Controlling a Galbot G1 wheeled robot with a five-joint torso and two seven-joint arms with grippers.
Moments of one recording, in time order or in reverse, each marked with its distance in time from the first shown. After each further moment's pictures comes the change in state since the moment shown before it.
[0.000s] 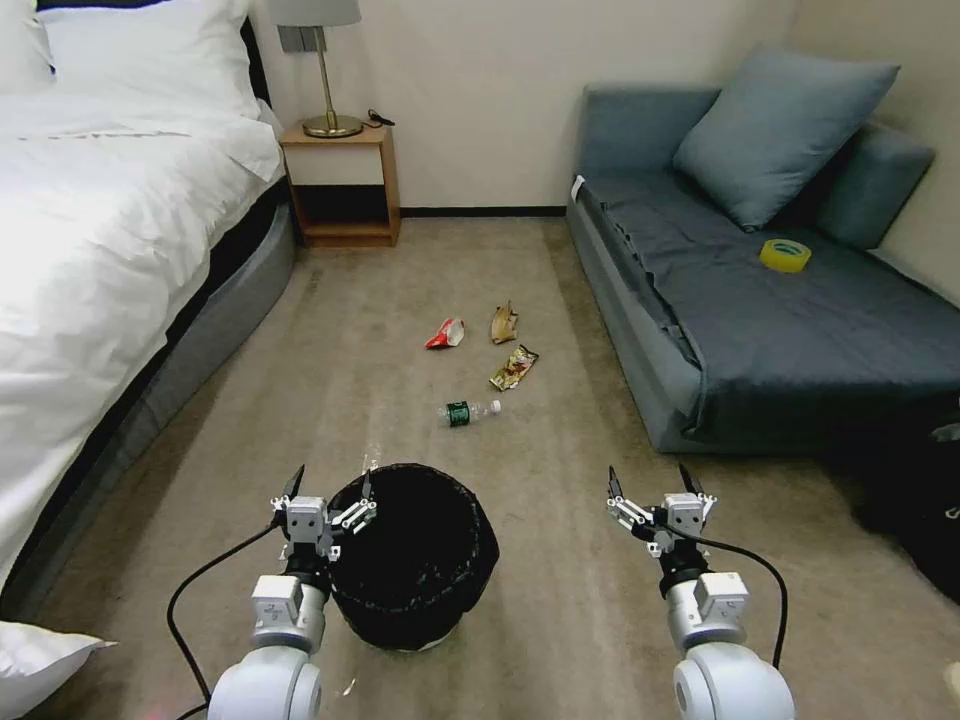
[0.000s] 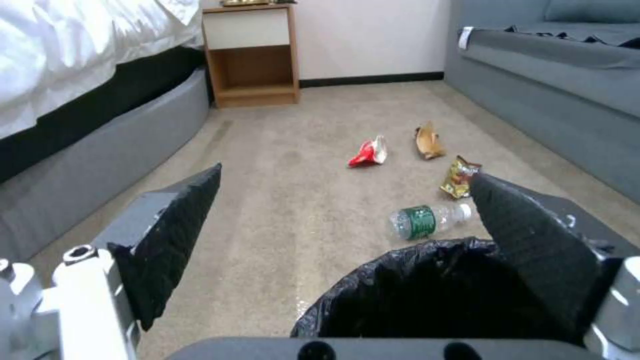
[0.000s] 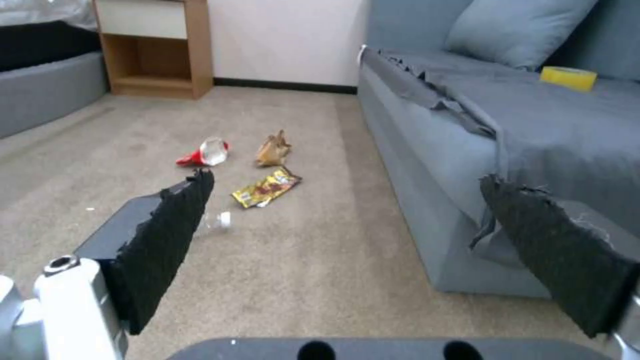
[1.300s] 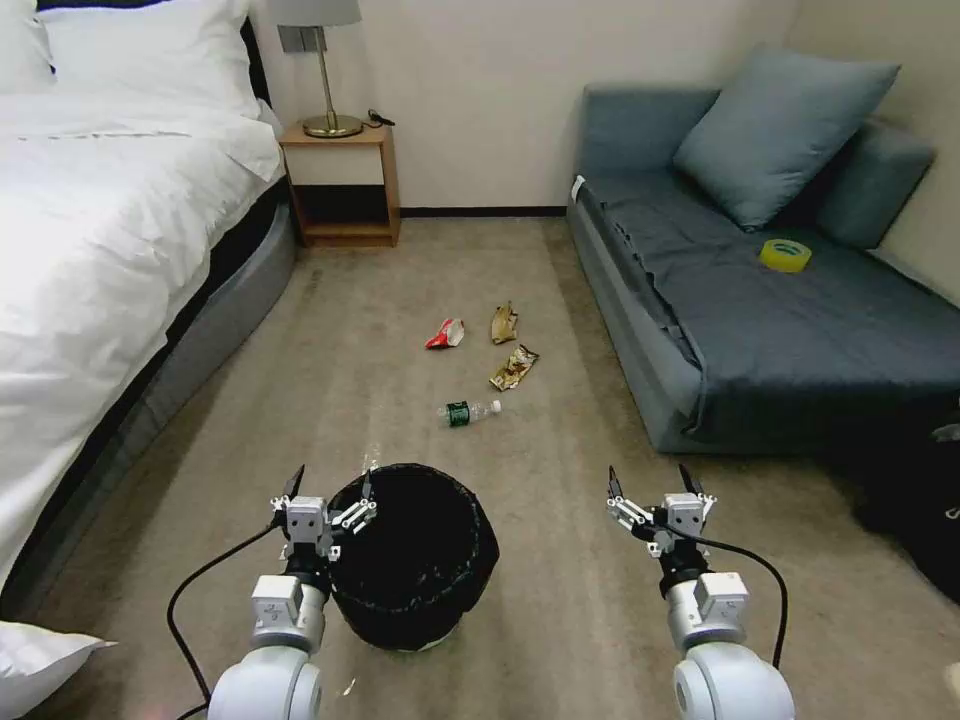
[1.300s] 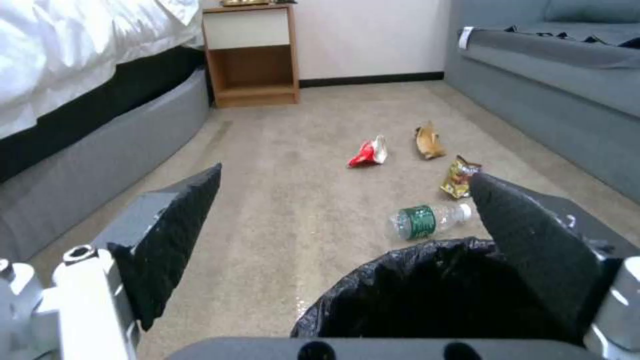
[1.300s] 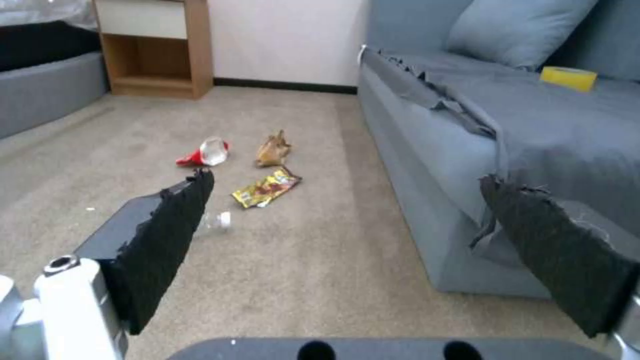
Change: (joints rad) left arm 0.000 0.000 0.000 0.000 0.000 0.000 0.000; right arm 0.000 0.000 0.000 0.000 0.000 0.000 0.000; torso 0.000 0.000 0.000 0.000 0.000
